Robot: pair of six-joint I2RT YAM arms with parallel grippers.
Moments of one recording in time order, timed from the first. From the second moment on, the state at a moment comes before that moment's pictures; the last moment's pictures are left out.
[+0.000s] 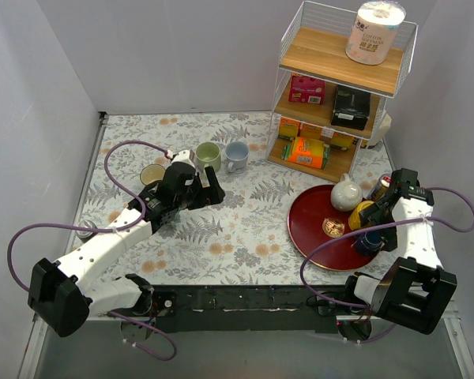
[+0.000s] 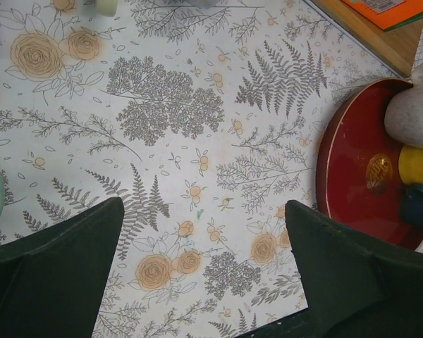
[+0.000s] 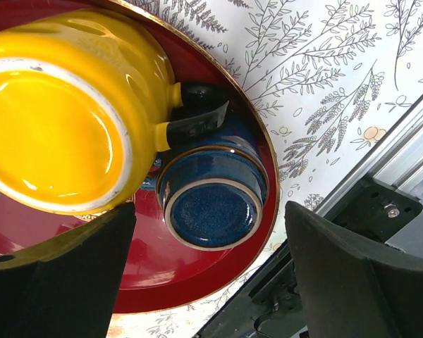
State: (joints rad) left arm -0.63 1.14 0.89 -0.40 -0.13 -0.70; right arm -0.32 1.16 0.87 -1.08 0.20 0.73
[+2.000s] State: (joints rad) left arm -0.62 1.37 1.20 -0.40 0.19 -0.87; right arm 0.26 1.12 1.01 -0.63 -0.29 0.84
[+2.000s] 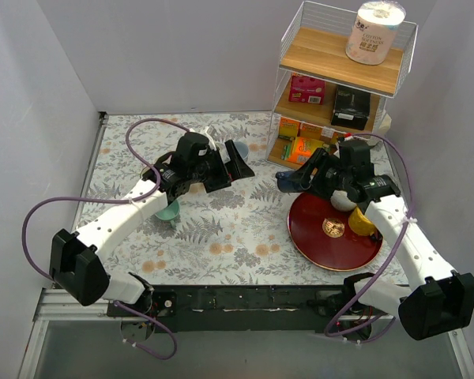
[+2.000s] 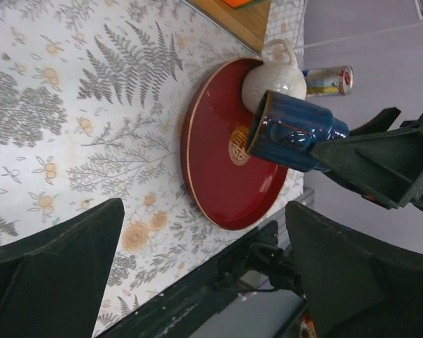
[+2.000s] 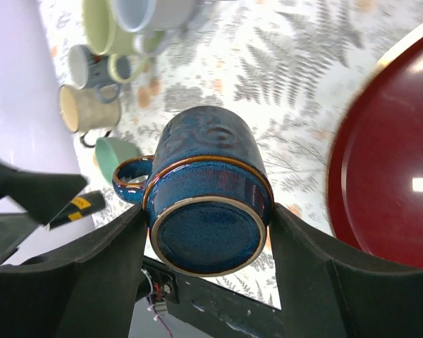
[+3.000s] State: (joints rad) left arm -0.62 1.48 1.24 -0.21 0.39 -1.17; right arm 0.49 1.17 1.00 -0.31 -0.29 0.63
